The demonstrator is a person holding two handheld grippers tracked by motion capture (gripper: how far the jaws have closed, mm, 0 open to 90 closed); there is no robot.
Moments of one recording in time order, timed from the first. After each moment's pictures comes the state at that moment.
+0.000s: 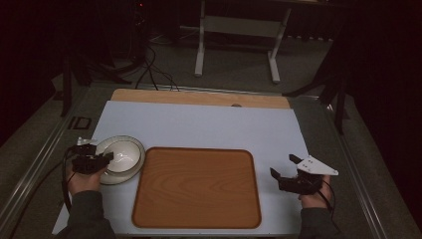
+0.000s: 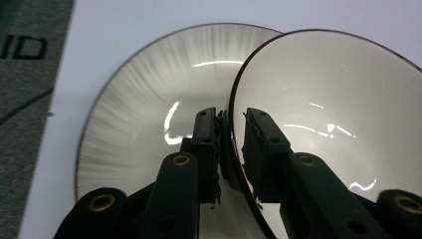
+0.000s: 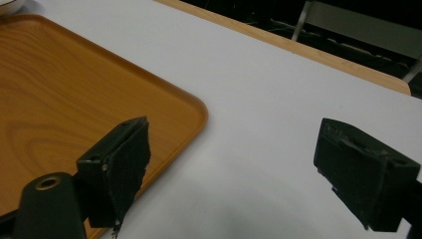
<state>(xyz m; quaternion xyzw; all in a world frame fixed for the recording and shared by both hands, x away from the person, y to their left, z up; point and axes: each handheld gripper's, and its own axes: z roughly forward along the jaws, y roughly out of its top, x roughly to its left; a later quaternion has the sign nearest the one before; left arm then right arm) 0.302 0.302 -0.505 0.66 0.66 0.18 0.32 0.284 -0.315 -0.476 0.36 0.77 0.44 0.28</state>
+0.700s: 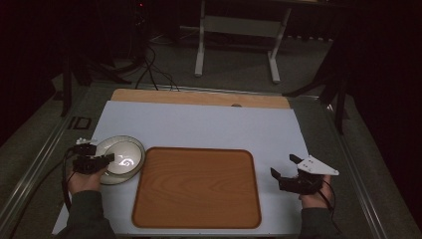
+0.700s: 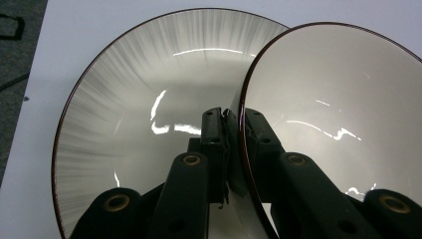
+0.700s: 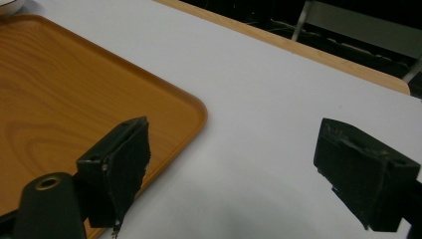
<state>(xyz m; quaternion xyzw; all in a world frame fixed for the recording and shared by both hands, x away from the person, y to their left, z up) 0.302 0.305 -0.506 0.65 0.67 0.15 0.33 0.284 -0.316 -0.475 0.37 0.77 0.44 0.28</state>
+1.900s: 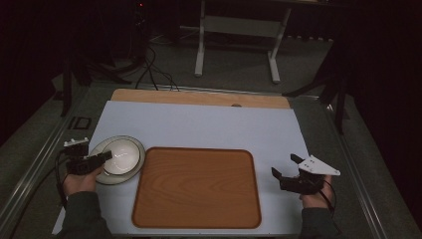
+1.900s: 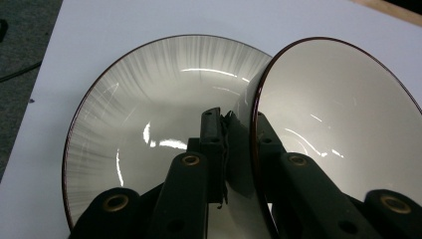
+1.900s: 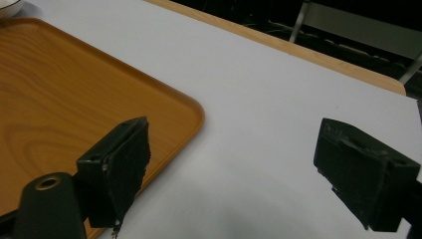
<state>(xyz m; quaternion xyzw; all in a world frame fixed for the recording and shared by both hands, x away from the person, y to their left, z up) 0.291 0.314 -0.497 0.61 0.67 0.15 0.39 0.283 -0.318 -0.474 0.37 0.77 0.44 0.28</state>
